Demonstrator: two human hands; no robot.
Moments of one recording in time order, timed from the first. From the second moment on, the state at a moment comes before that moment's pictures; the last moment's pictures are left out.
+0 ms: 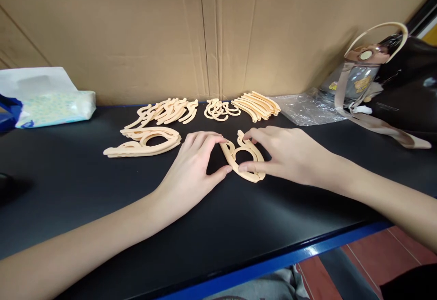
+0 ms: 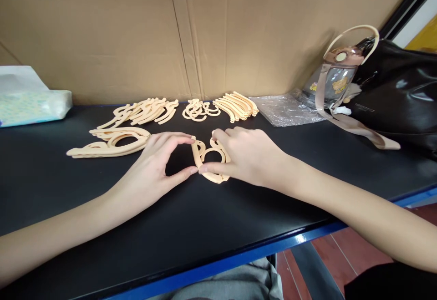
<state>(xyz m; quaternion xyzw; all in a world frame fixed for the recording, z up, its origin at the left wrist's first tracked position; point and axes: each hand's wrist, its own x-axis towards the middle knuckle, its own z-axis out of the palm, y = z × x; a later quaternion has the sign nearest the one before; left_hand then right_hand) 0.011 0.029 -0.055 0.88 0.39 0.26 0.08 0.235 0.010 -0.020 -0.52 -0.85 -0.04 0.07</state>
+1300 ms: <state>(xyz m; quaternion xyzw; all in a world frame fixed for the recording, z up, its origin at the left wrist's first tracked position) 0.007 0.026 -0.041 0.92 0.22 0.21 -0.25 0.221 0.012 -0.037 -0.37 -0.86 0.24 0.28</state>
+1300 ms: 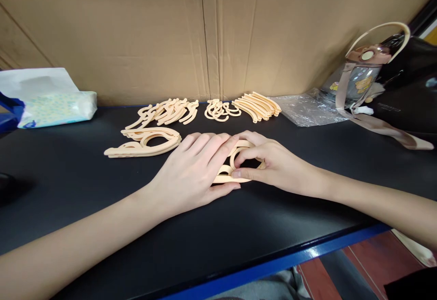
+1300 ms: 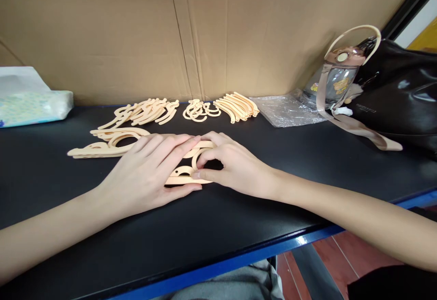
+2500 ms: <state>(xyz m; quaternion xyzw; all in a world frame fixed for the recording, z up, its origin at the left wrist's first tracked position) -0.138 0.093 0.012 0.85 0.52 0.08 0.05 0.228 0.024 -0.043 -0.40 -0.88 0.17 0.19</state>
